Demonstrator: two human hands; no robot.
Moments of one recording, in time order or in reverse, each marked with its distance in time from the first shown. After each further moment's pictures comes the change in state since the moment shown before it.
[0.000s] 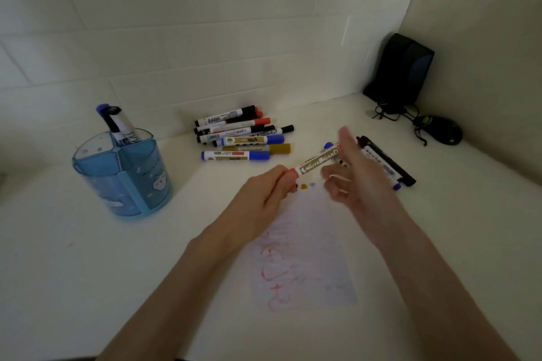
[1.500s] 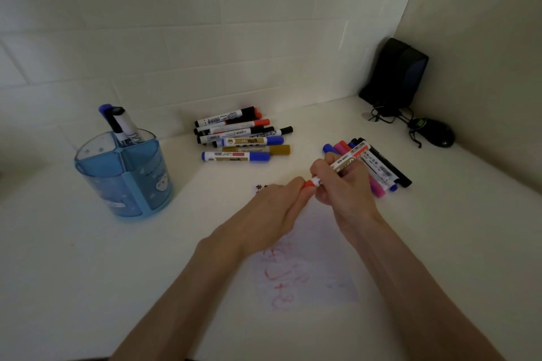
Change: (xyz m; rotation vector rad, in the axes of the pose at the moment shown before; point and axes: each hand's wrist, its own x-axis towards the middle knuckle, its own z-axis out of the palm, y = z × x) left_hand 0.001 0.011 0.010 0.270 -0.164 0.084; right_hand -0.002 0.017 0.028 -0.104 0.011 -0.251
